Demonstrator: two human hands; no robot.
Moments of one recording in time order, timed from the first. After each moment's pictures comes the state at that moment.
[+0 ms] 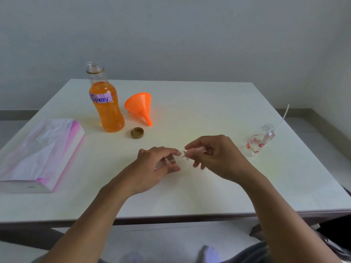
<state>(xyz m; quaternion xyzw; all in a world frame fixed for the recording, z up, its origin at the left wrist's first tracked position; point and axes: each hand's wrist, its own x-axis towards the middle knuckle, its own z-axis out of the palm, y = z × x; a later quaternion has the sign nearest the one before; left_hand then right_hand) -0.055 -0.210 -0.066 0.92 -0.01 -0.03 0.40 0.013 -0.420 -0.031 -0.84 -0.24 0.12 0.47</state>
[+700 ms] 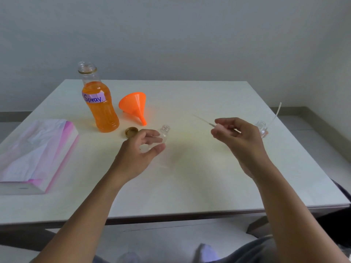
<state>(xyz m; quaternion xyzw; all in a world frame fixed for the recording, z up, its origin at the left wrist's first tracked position) -0.037 -0.199 -0.064 0.85 0.08 0.09 0.51 0.038 -0.460 -0.033 -0.76 -0.07 -0.01 0.65</state>
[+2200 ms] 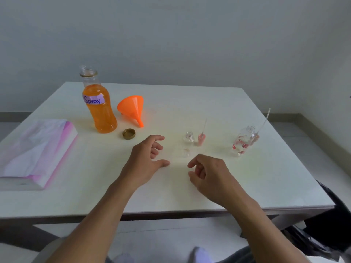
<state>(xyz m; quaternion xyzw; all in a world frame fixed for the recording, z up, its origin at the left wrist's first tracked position) -0.035 -0.234 -0.075 0.89 0.09 0.10 0.44 -0.021 -0.447 -0.059 -0.92 -0.20 0.07 0.32</state>
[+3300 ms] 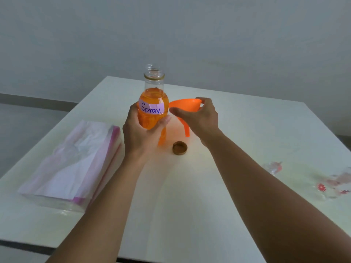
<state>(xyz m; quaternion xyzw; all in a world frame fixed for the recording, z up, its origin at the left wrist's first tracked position) 0.021 -0.081 -0.065 0.75 0.25 0.36 0.50 0.119 -0.197 -0.031 -0.83 -0.07 0.05 0.54</state>
